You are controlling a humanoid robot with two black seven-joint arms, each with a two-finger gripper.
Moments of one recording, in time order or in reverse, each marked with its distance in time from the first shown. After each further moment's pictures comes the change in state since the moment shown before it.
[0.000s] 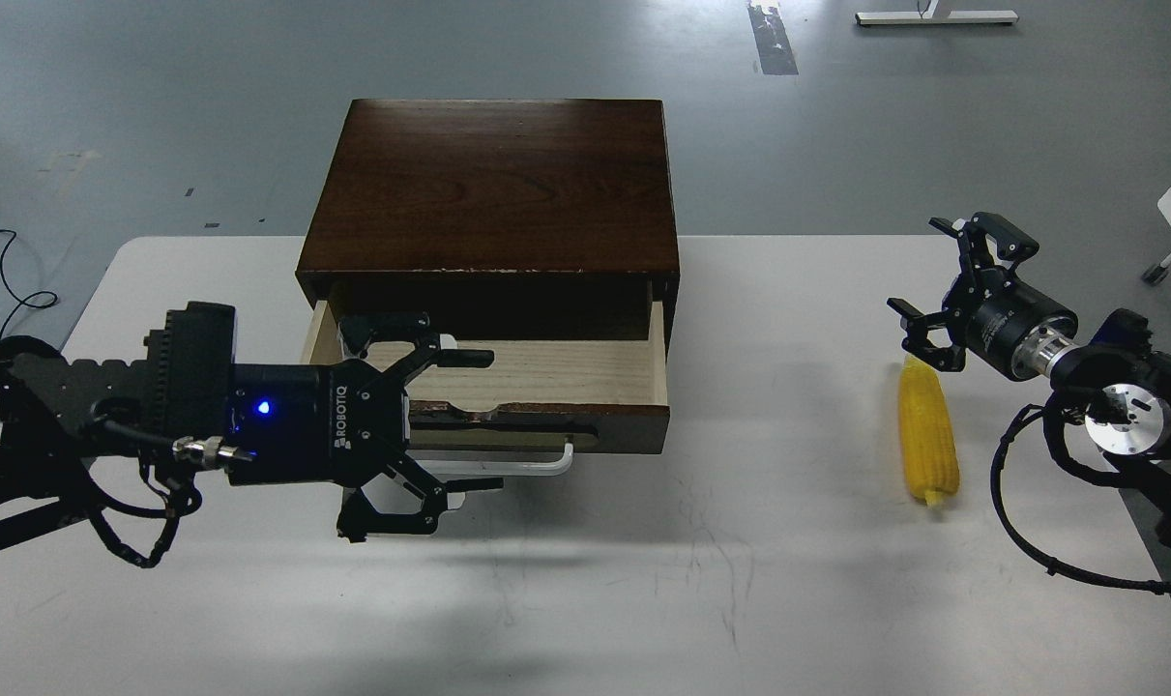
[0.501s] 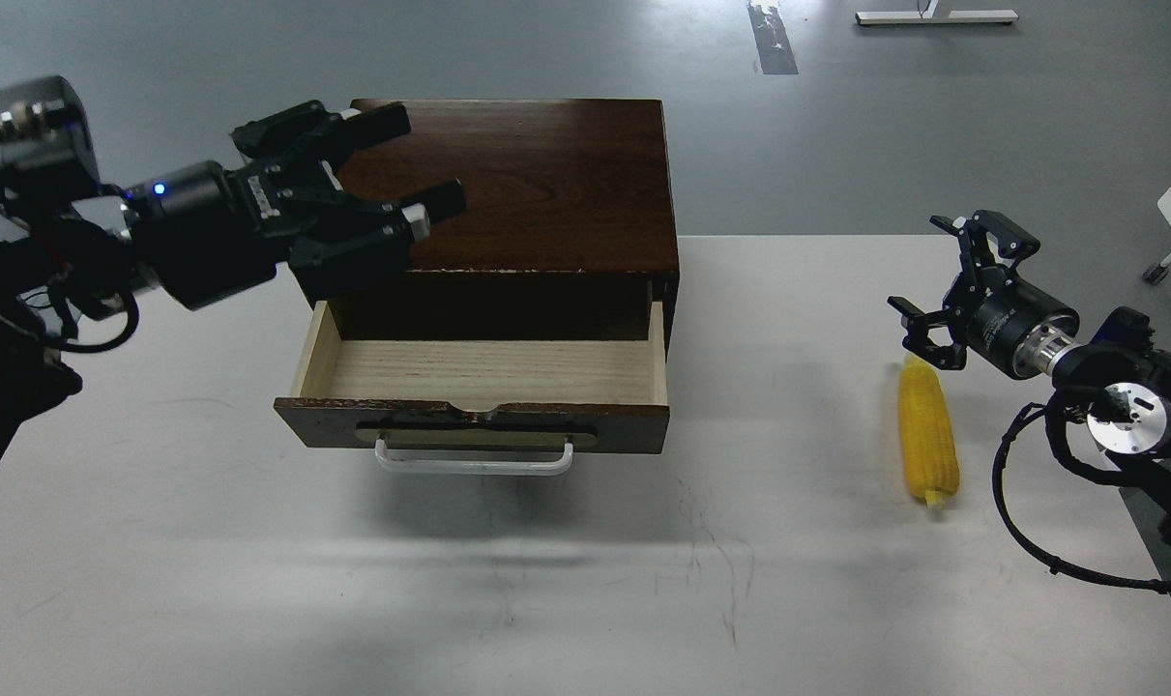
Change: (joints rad) left arm -0.035 0.026 -0.219 0.131 -0.833 -0.169 0.000; right arm 0.002 -0.009 0.000 0.011 0.000 0.002 0.000
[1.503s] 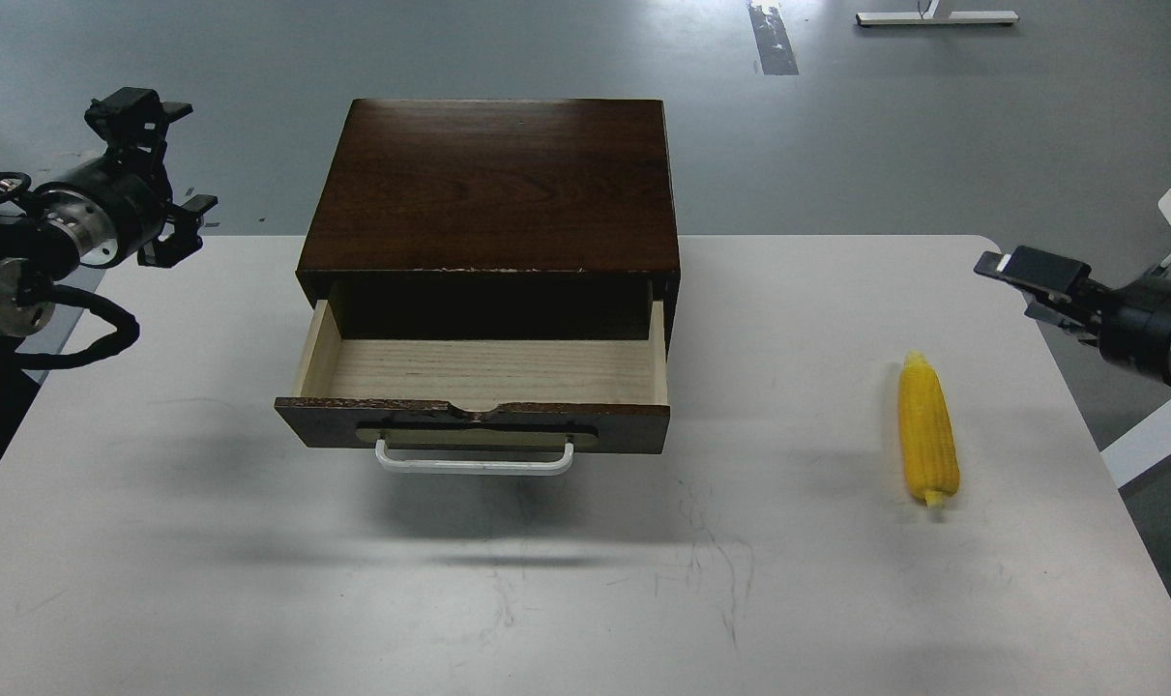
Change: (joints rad) left arm 0.099 -0.318 -0.080 0.796 -1.288 -0.334 0.418; right arm 0.079 -0.453 -0.173 0.381 -1.122 -0.083 0.099
